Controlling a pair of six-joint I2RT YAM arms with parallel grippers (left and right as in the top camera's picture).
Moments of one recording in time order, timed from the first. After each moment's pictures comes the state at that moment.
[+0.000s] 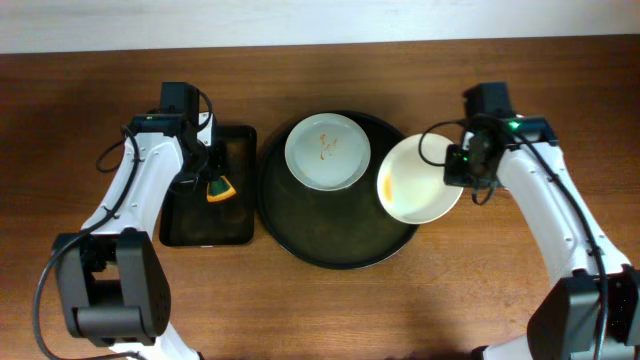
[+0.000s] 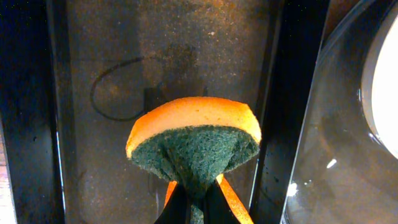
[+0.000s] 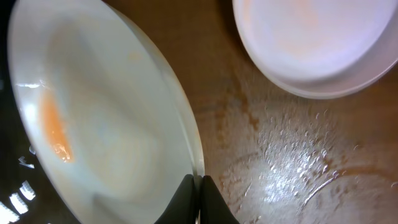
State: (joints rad) left arm -0.03 1.86 1.43 -0.91 0.07 -0.12; right arm 0.08 1.65 1.36 -1.03 0.13 0.22
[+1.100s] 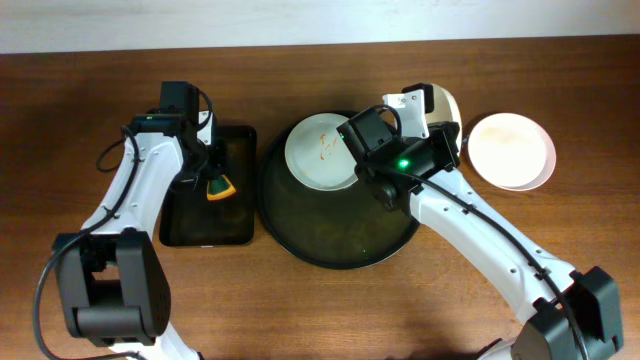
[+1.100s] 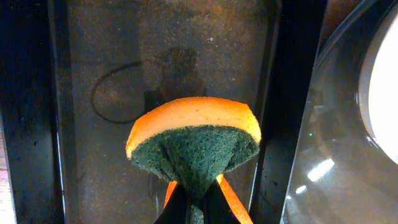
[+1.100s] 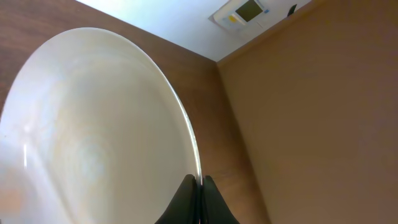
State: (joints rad) left arm -0.03 1.86 1.43 -0.90 0.07 -0.12; right arm 0.57 1.65 1.37 -0.86 1.20 0.23
